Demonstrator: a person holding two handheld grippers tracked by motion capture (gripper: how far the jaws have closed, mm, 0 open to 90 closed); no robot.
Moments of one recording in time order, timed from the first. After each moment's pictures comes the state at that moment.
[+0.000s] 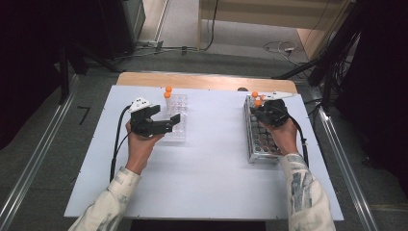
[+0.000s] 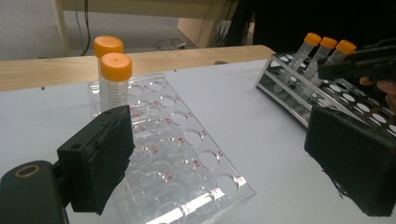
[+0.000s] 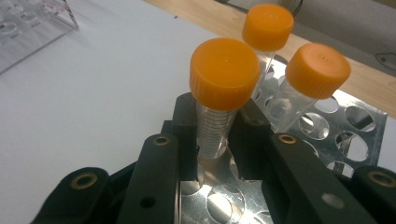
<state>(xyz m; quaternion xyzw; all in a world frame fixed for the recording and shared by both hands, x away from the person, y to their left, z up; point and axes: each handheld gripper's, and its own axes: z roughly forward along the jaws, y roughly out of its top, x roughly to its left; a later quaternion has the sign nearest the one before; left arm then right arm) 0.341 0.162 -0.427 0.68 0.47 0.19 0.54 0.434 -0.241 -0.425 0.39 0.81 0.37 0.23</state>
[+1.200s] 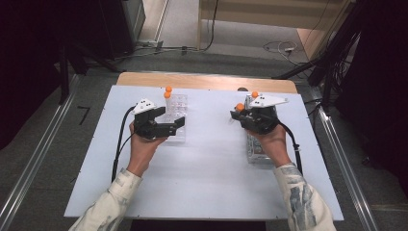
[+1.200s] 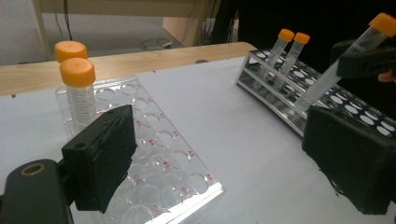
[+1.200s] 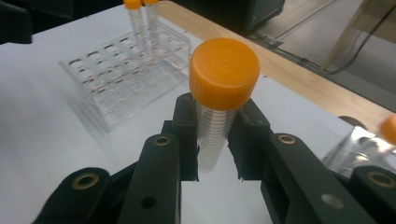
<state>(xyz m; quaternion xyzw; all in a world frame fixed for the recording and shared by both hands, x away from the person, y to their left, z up) 0.332 0.150 -0.421 0.69 0.44 0.18 0.54 0.373 -0.187 -0.388 0.30 0.82 0.44 0.19</state>
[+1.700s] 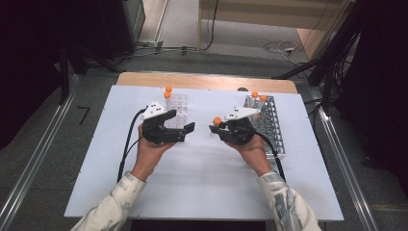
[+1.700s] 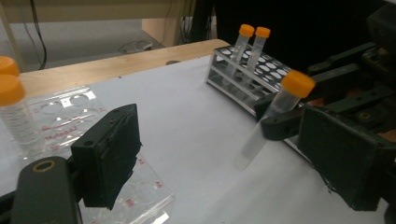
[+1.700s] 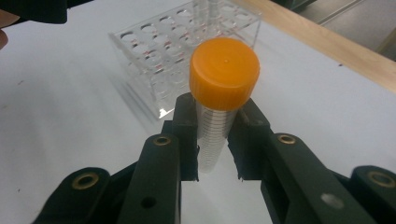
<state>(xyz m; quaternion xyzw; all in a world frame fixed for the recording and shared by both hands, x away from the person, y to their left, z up) 0.319 0.122 -0.414 0.72 0.40 0.17 0.55 0.357 -0.136 -0.420 0.26 0.85 0.43 0.14</state>
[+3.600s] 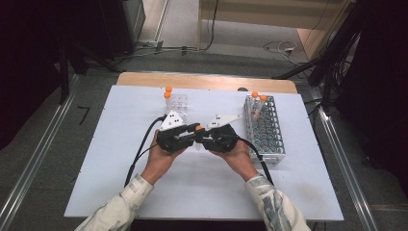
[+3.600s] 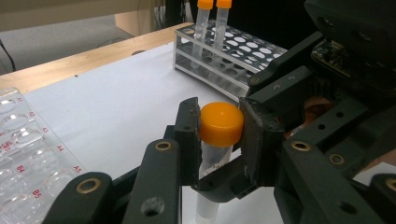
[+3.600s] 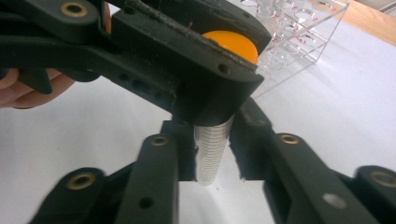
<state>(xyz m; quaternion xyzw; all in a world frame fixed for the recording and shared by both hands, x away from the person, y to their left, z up) 0.314 0.091 -0.430 0.75 0.34 0.16 0.54 0.346 -0.099 -0.438 0.23 0.87 0.43 0.10</state>
